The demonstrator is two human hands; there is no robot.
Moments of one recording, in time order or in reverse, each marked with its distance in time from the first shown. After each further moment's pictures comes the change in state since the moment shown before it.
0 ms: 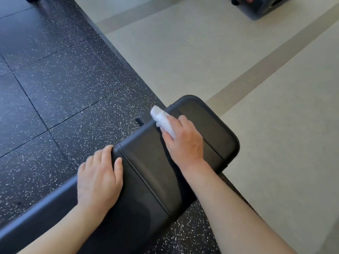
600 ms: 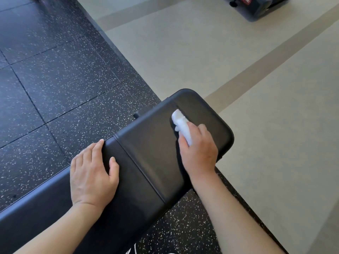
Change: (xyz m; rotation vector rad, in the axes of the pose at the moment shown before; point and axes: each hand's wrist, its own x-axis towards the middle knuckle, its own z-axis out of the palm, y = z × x) left_hand -0.025 -0.011 0.012 -0.084 0.168 -0.026; right_hand -0.051 0.033 -0.021 0.019 0.075 0.195
